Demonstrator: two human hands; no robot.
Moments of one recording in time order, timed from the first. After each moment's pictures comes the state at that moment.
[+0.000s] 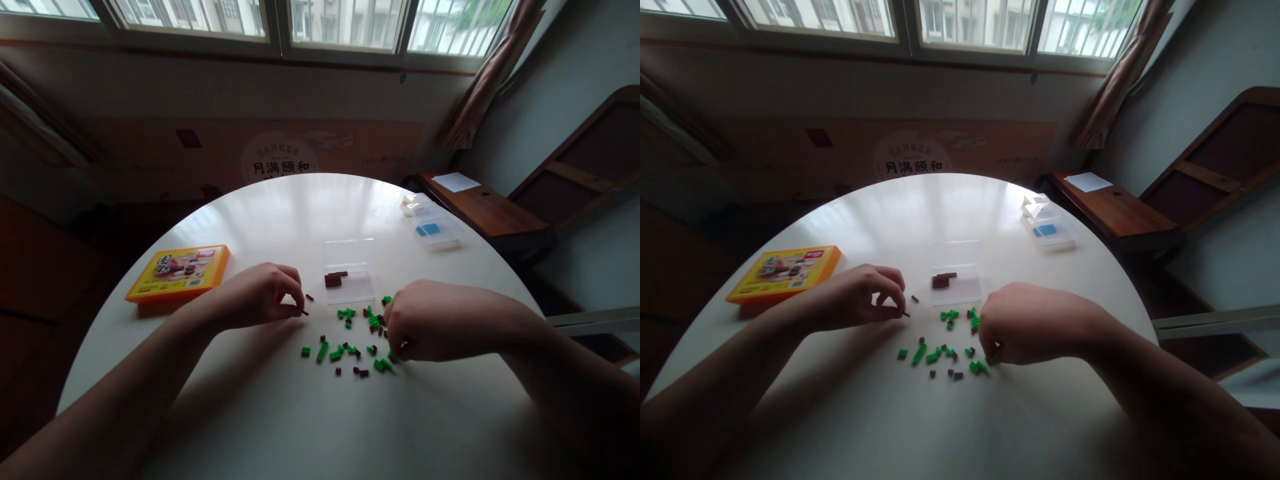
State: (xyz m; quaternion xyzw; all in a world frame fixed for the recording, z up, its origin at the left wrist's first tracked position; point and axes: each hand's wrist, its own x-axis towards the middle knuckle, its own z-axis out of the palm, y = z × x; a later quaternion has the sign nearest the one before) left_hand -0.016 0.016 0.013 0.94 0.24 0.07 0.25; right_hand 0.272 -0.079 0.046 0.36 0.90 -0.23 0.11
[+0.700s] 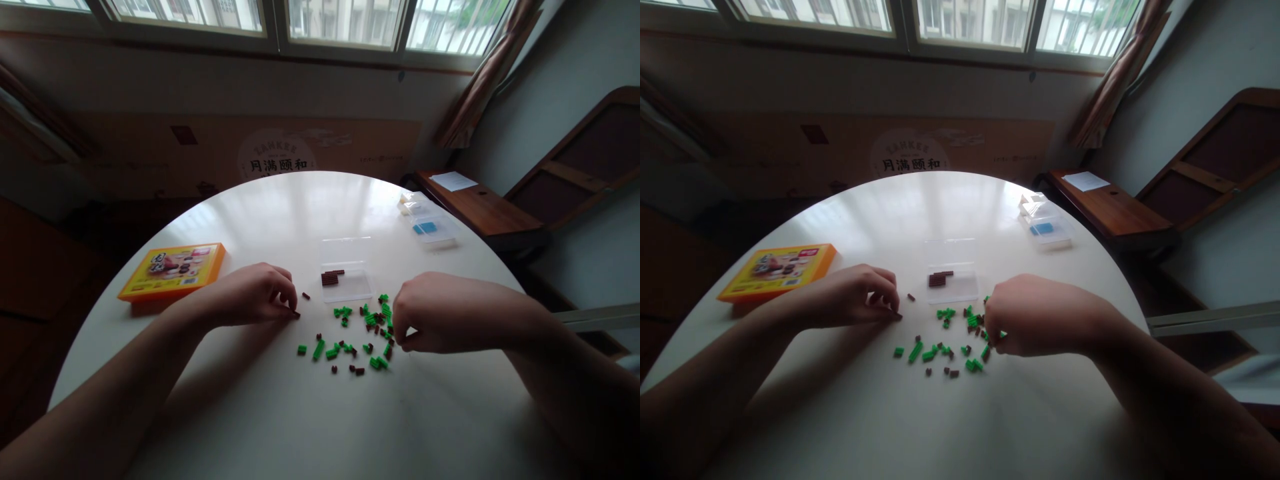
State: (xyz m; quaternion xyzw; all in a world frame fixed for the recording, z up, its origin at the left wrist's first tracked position) left_hand -0.017 0.020 0.012 0.93 0.27 0.00 0.26; right_hand 0.282 -0.081 0.048 0.40 0.88 -0.22 0.12
